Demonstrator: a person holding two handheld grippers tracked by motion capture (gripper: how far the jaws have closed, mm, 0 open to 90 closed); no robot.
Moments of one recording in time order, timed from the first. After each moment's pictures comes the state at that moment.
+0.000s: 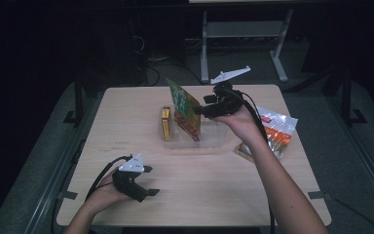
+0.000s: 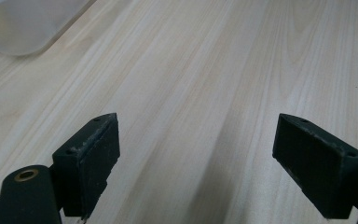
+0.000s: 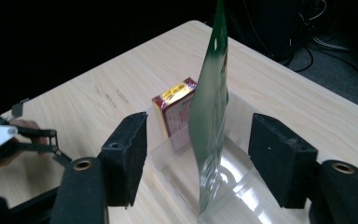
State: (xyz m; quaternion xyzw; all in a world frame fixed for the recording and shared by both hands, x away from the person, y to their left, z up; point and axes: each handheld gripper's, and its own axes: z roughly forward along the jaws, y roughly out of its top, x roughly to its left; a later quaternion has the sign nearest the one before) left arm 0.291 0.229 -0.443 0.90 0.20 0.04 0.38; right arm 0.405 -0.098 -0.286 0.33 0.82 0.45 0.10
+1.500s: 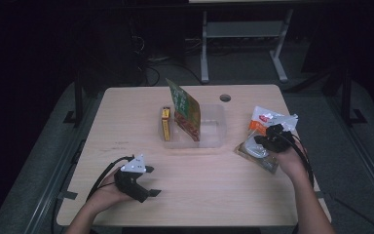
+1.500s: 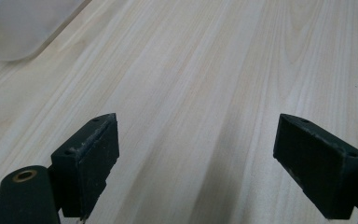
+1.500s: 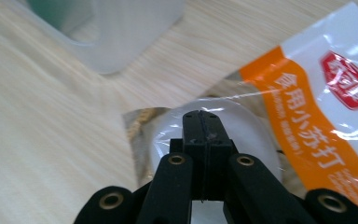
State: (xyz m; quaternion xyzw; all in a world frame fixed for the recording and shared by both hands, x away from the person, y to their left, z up) left arm 0.292 0.225 -0.445 0.91 0.18 0.04 0.37; right arm 0.371 -0.245 -0.414 0.43 0.83 0.32 0.17
